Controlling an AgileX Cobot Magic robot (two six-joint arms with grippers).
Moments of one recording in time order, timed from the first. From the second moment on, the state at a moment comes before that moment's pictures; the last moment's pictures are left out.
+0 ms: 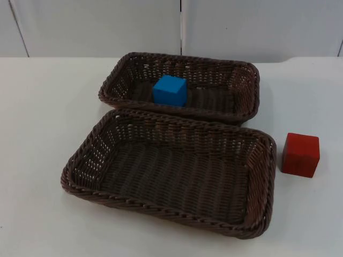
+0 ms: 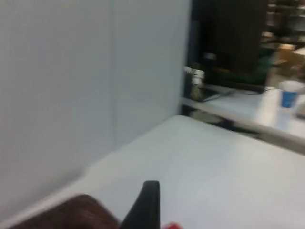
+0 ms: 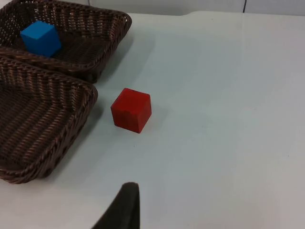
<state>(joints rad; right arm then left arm) 0.17 0.00 -0.52 -0.02 1.08 0.01 0.00 0.70 -0.75 1.75 -0.99 -1.85</state>
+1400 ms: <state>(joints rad) 0.17 0.00 -0.52 -0.02 1.08 0.01 -0.04 0.64 -0.87 0.88 0.74 -0.50</state>
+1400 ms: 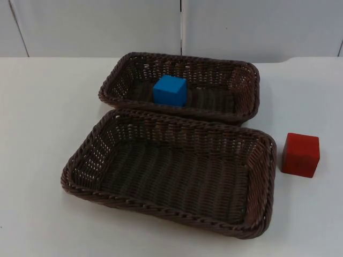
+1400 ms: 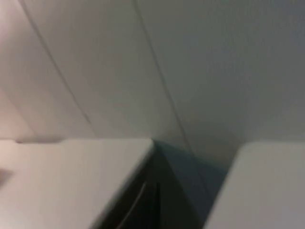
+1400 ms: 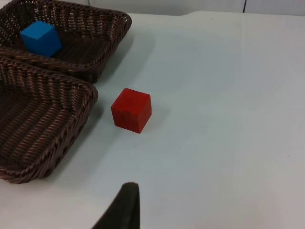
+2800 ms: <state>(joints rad) 0.17 0.00 -0.52 -0.02 1.08 0.01 -0.20 0.01 -0.55 -0.09 1.04 0.08</state>
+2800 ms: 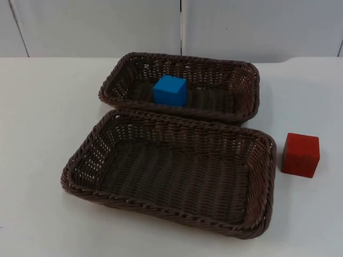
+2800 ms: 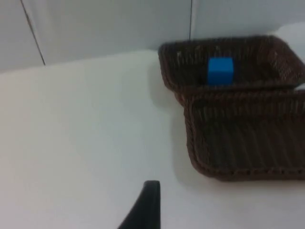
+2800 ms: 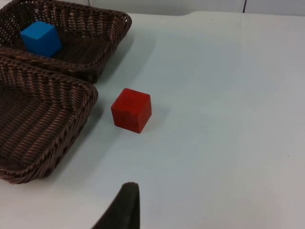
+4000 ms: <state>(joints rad) 0.17 0.00 -0.52 -0.02 1.08 0.01 -0.20 0.00 -0.50 -0.09 1.07 0.07</state>
